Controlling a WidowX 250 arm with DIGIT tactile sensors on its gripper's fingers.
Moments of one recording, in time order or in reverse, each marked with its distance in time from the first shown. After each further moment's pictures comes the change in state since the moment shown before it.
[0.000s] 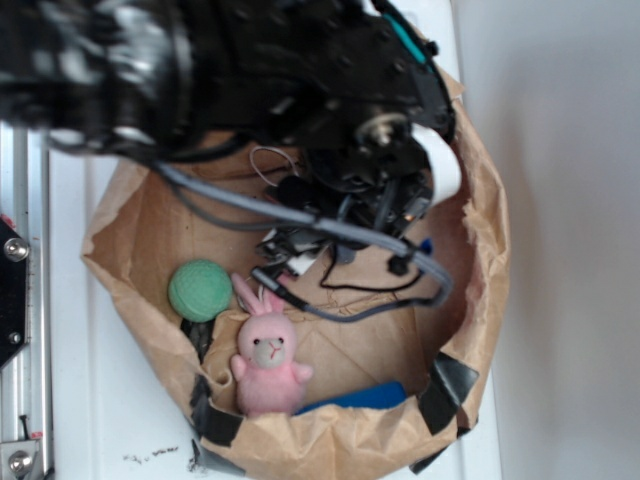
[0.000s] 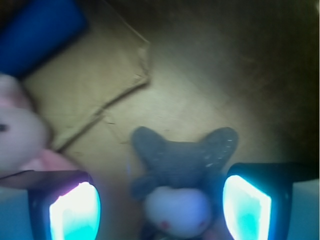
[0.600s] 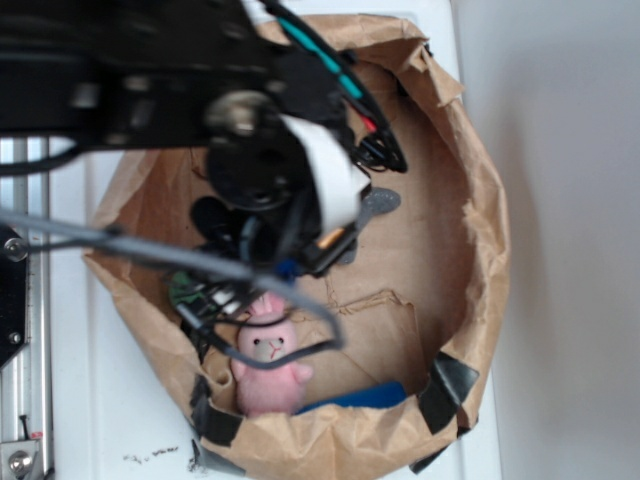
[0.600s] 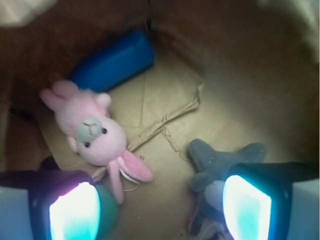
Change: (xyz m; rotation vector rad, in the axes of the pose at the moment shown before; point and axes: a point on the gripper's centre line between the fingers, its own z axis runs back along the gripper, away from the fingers) arm -0.009 -0.028 0.043 -0.049 -0.157 0.002
